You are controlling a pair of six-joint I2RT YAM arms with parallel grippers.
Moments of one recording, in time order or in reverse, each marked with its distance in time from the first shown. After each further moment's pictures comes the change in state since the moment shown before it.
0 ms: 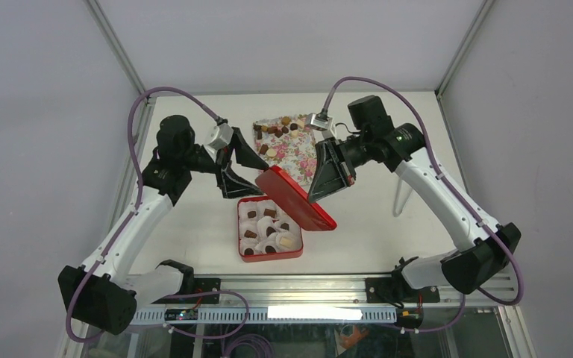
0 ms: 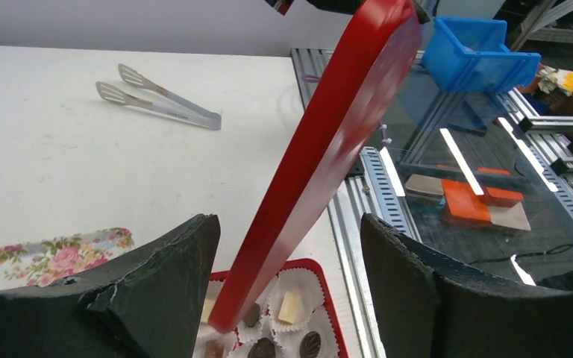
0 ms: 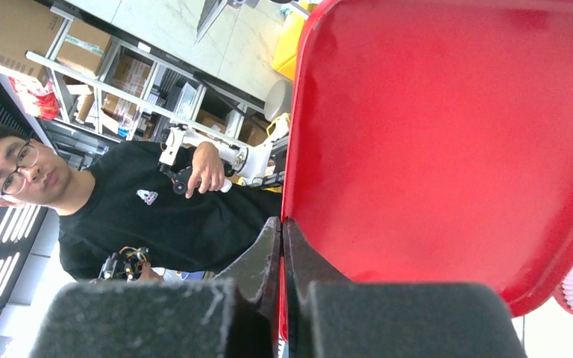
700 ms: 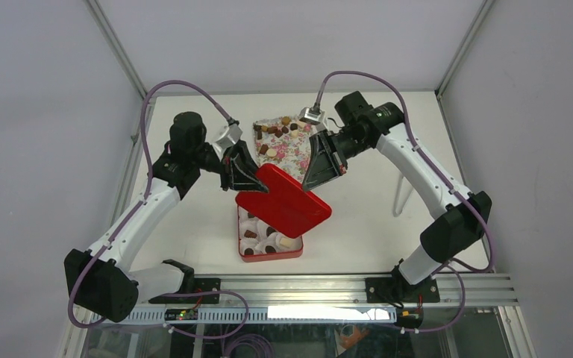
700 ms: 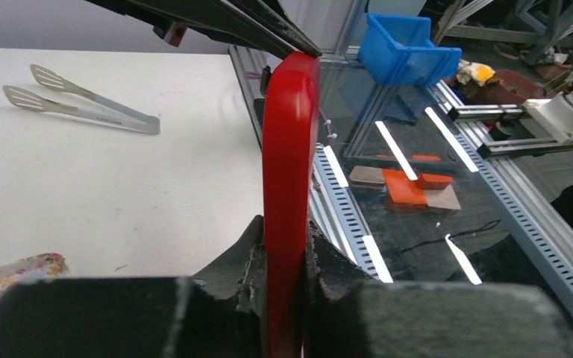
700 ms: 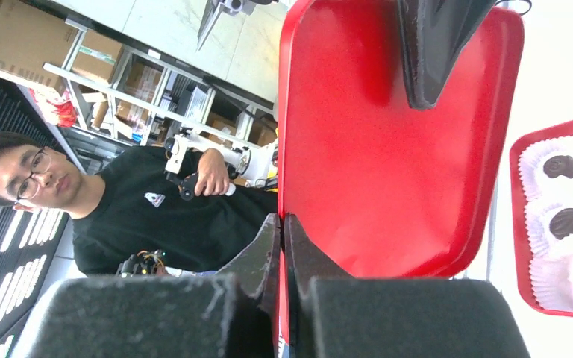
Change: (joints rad) left arm -0.055 0.083 0.029 -0.010 0.147 -0.014; right arm -0.010 0.233 0.175 -0.381 -0.034 -0.385
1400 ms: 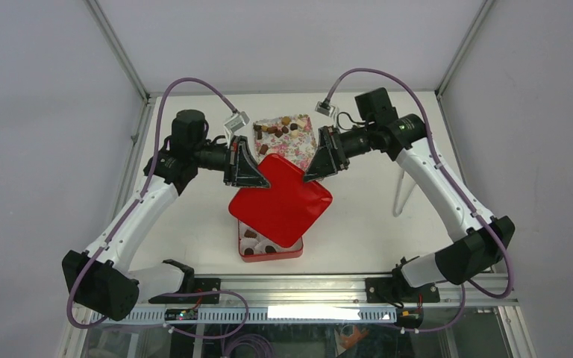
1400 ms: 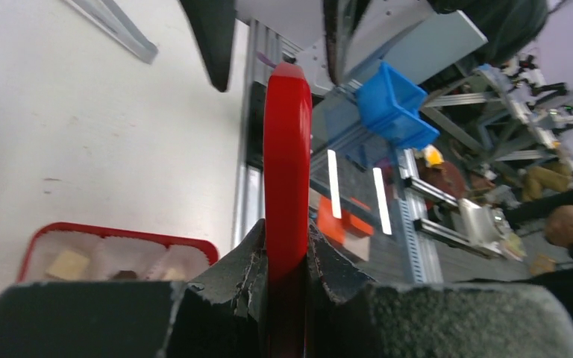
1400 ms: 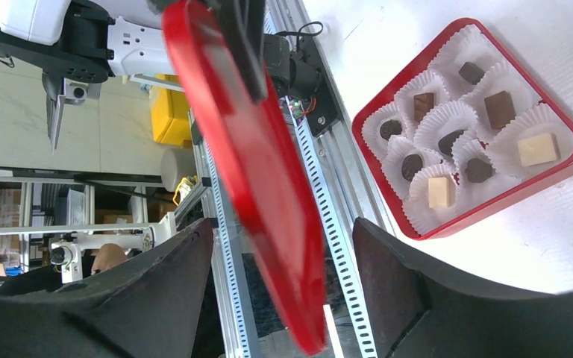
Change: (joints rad) left arm 0.000 0.011 0.082 -0.240 -0.241 -0.265; right arm -0.081 -0.173 -0.115 0.322 0.467 0.404
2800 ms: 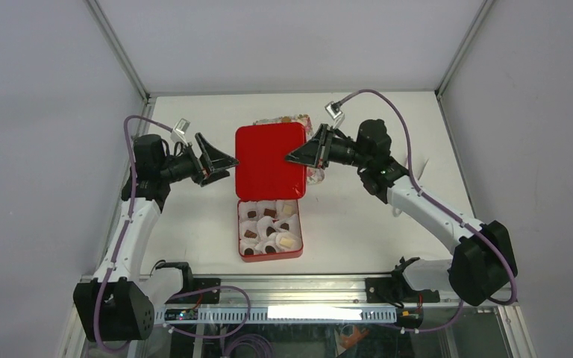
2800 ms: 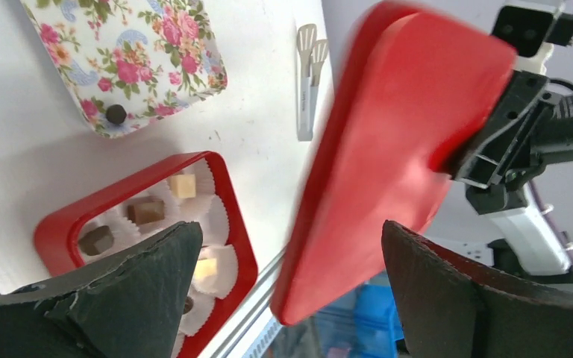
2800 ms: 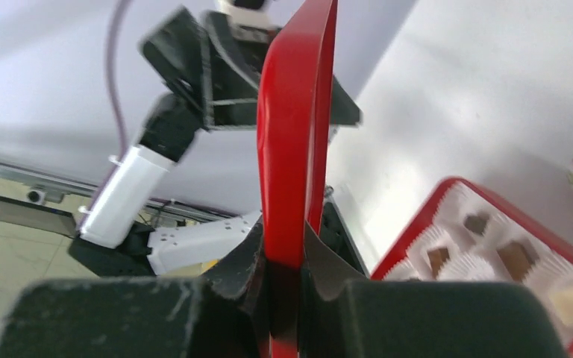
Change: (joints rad) left arm 0.410 -0.153 -0.256 0.016 -0.334 -0.473; right arm 0.089 -0.135 -0.596 1.226 0.322 0.819
